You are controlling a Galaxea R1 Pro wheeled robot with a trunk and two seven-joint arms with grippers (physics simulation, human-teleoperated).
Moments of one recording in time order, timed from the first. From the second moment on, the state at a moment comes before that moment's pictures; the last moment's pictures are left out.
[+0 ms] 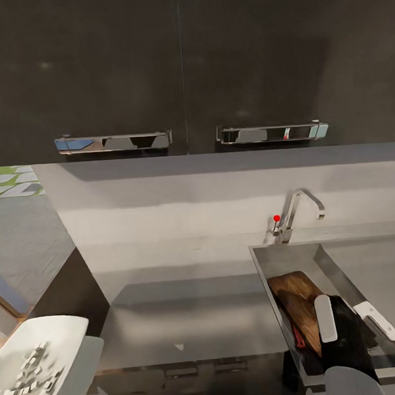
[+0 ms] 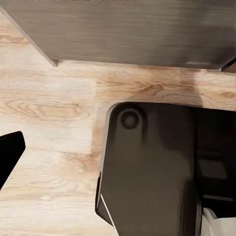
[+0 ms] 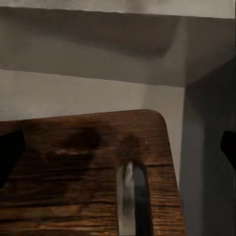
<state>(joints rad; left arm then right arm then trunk) 0.33 -0.04 0.24 -0.37 -0.08 -0.71 -0.06 -0.52 0.14 -0.57 -1.18 -0.36 0.25 -0.89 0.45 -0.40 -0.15</state>
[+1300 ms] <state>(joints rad) 0.33 -0.04 0.24 -0.37 -0.08 -0.71 -0.06 -0.51 0.11 -0.46 -1.49 0.05 0.72 0.26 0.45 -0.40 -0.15</state>
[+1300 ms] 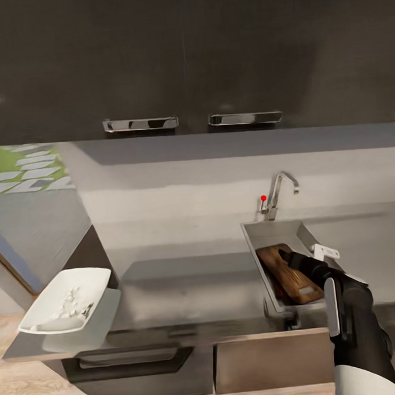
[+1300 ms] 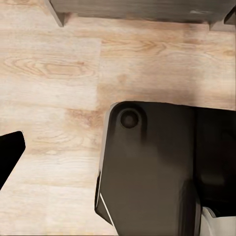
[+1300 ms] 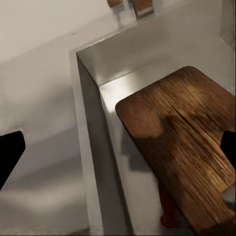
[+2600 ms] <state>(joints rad) 0.33 -0.04 0.24 -0.47 -0.08 -0.71 -0.06 -0.12 0.17 -0.18 -1.51 0.31 0.16 0.27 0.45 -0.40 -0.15</state>
